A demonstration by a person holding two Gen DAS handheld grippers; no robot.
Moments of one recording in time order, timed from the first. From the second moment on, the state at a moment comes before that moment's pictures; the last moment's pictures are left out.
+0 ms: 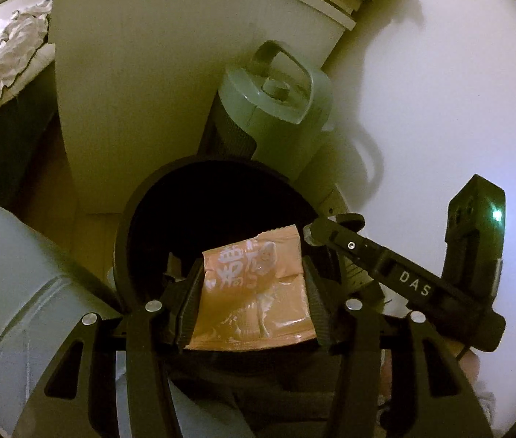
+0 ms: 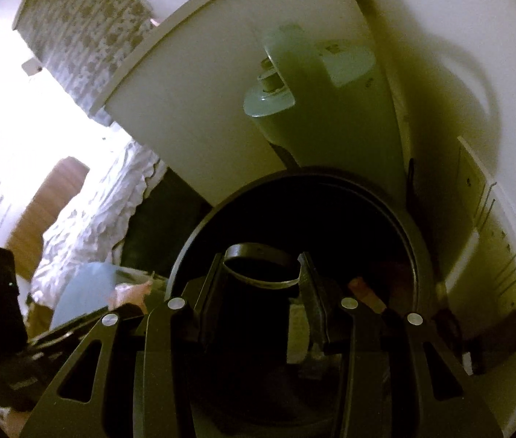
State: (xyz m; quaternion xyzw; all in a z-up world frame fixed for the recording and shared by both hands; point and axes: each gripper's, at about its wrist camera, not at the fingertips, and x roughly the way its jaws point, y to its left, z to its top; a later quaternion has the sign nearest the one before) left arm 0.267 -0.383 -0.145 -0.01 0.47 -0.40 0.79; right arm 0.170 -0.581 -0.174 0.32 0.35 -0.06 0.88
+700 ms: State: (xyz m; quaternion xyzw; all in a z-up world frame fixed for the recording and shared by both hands) left arm 0.183 -0.268 -0.082 -0.06 0.41 -0.38 0.83; right arm 0.159 -0.551 -0.155 0.29 0.31 -0.03 0.90
